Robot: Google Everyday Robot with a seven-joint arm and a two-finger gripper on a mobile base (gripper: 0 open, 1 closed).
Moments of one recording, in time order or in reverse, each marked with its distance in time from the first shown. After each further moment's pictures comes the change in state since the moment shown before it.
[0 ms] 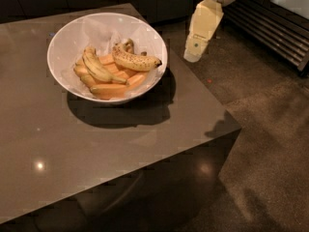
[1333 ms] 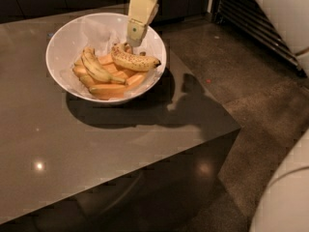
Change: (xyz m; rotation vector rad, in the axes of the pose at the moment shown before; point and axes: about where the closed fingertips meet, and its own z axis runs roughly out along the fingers) arm -0.107 0.002 0.015 -0.006 0.016 0.051
